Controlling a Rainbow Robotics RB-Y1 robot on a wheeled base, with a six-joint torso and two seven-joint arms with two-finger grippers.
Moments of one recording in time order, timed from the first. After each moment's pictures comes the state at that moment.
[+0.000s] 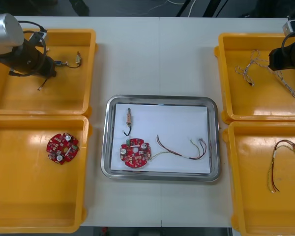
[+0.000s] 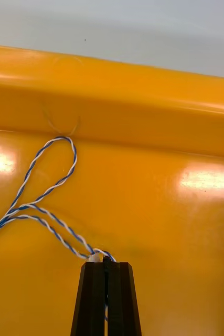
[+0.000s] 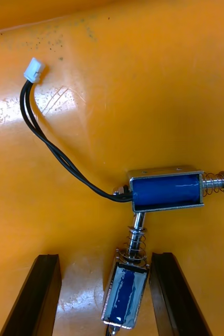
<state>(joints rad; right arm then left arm) -0.96 -0.64 -0.17 -0.71 -0.60 0.99 2.00 -1.07 0.63 -0.18 -0.58 0.71 1.07 -1.86</state>
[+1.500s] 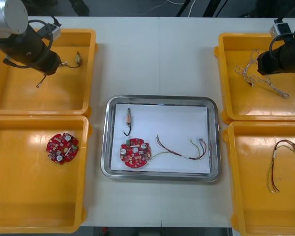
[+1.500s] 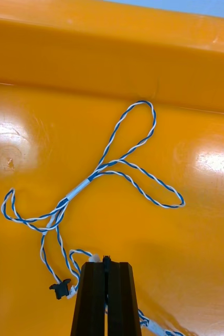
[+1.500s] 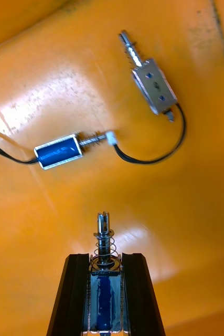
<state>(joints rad) -0.80 -0.52 -0.24 -1.15 -0.43 1.28 1.82 -0.94 0.67 -0.17 -1.14 0.64 1.48 -1.79</state>
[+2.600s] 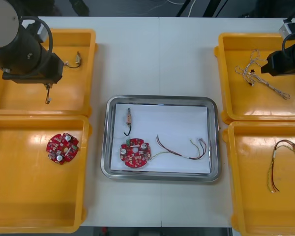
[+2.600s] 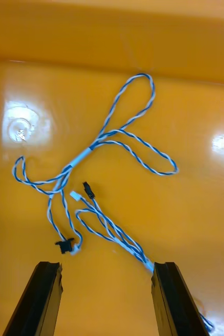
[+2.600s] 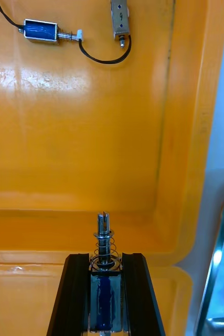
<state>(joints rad) -0.80 -0.60 -0.26 -1.16 -0.57 1.41 1.85 -0.73 0.66 -0.07 -1.82 0.65 1.91 -1.07</state>
